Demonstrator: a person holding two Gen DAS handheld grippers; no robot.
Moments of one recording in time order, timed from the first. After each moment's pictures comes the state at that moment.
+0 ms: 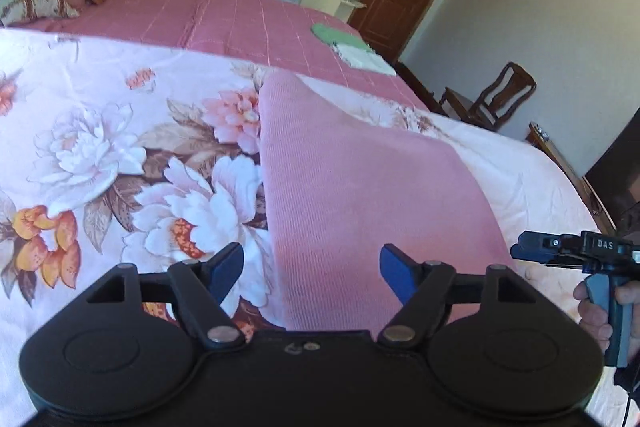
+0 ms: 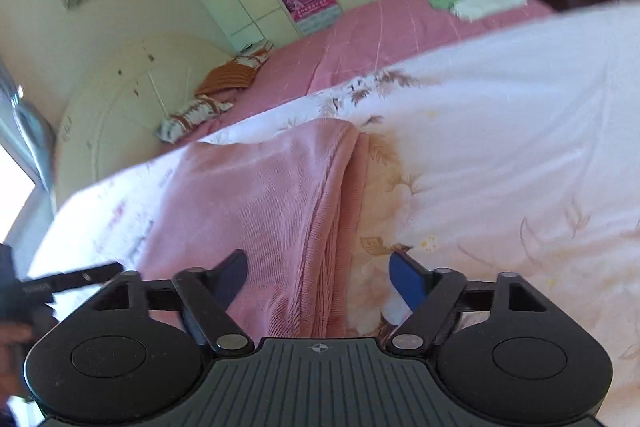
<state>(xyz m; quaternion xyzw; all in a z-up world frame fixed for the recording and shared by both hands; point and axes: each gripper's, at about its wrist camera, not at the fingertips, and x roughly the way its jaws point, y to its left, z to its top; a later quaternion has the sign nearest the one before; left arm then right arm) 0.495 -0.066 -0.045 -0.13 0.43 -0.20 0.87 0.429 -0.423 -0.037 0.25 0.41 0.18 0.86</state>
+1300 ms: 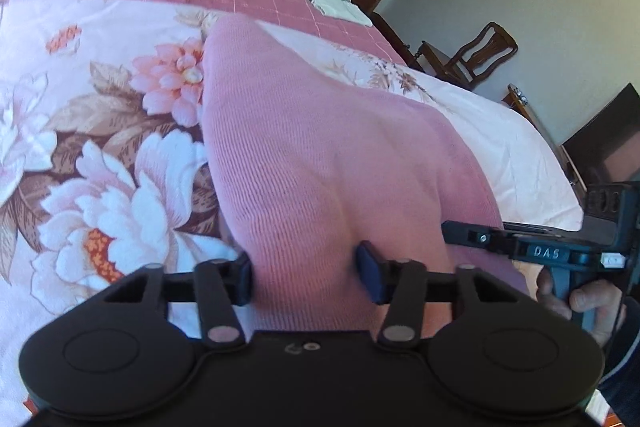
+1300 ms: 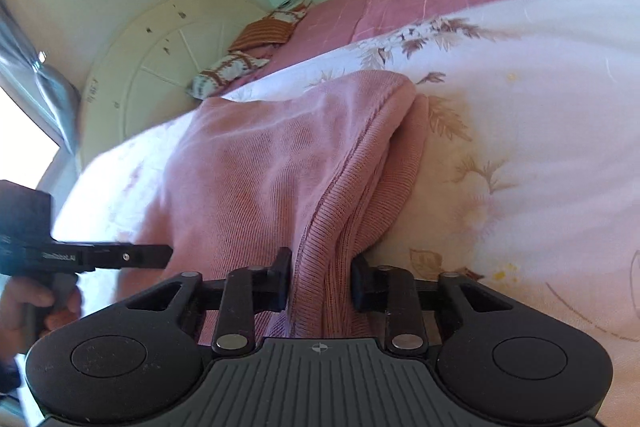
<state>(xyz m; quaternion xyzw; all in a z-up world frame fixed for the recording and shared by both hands) 0.543 -0.108 -0.067 -0.12 0.48 -0.24 0.83 0.475 -0.376 -0.056 0.19 0.44 0.23 0.85</state>
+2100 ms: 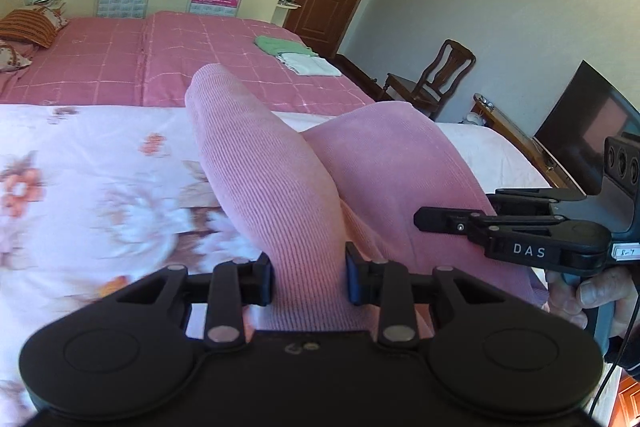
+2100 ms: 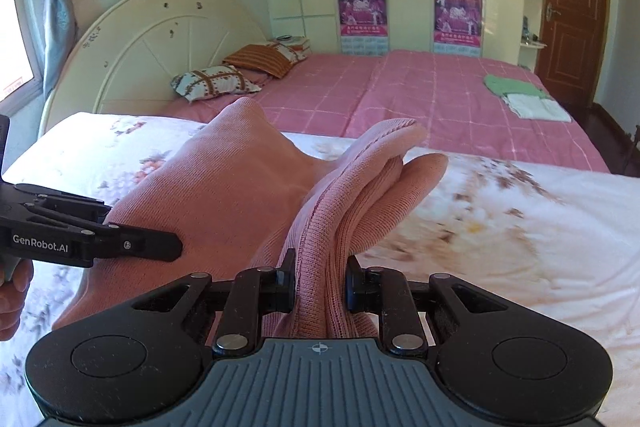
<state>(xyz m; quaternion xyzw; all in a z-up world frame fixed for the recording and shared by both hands) 0.490 0.027 0.019 -0.07 0.39 -0.29 0.87 0.418 -0.186 0.042 0.02 0.36 0.17 0.92</state>
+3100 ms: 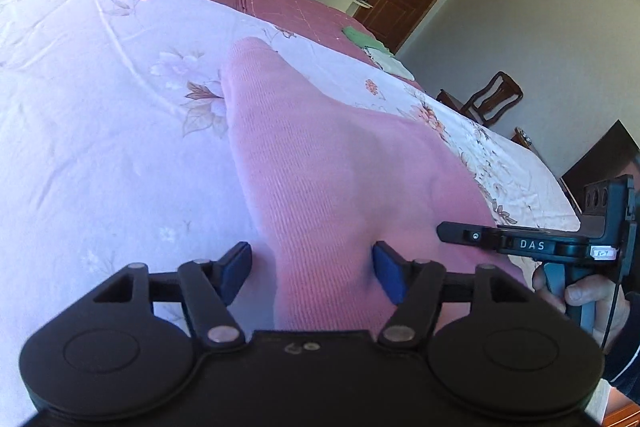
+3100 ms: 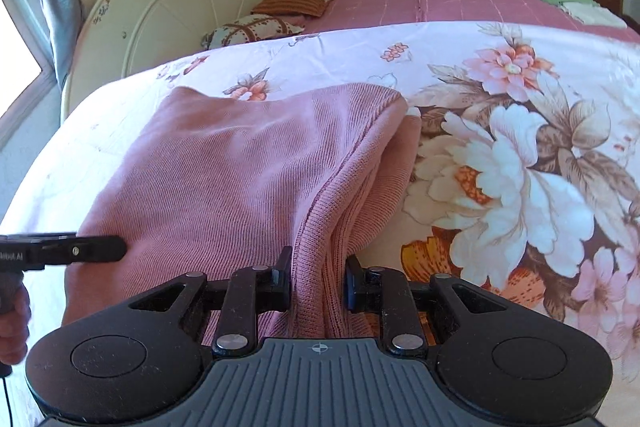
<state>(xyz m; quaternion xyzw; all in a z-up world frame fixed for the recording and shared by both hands) 0.473 0.260 -0.059 -0.16 0.43 -0.24 0.86 0.439 -0.007 -0.059 0.12 0.44 0.19 0.87</state>
